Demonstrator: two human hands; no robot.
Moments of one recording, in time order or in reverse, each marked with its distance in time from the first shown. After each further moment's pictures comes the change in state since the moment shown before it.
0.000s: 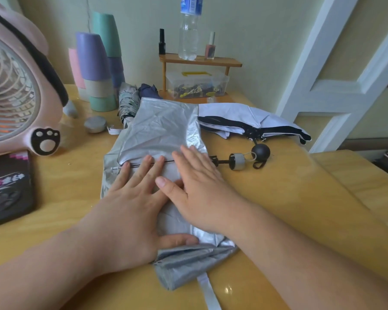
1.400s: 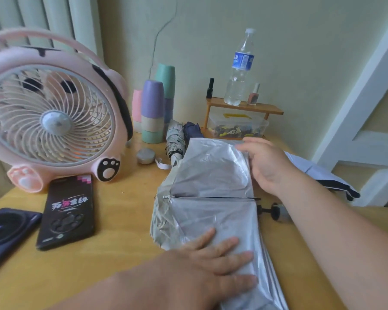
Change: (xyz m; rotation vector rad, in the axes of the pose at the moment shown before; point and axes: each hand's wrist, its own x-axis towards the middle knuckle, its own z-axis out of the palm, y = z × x) left_hand 0.006 -0.017 0.028 0.084 0.172 0.488; right_hand 0.116 0.025 -0.081 1.211 0.331 0.274
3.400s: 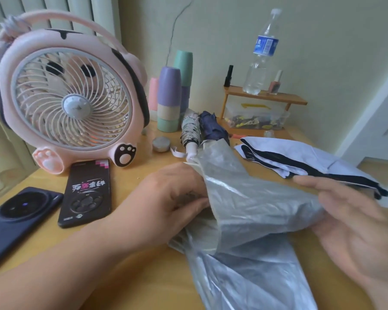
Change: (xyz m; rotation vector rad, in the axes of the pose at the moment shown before) left_hand -0.028 -0.045 -0.052 -0.510 0.692 -0.289; right_hand -0.113 0.050 -0.078 0.221 -0.378 -0.306
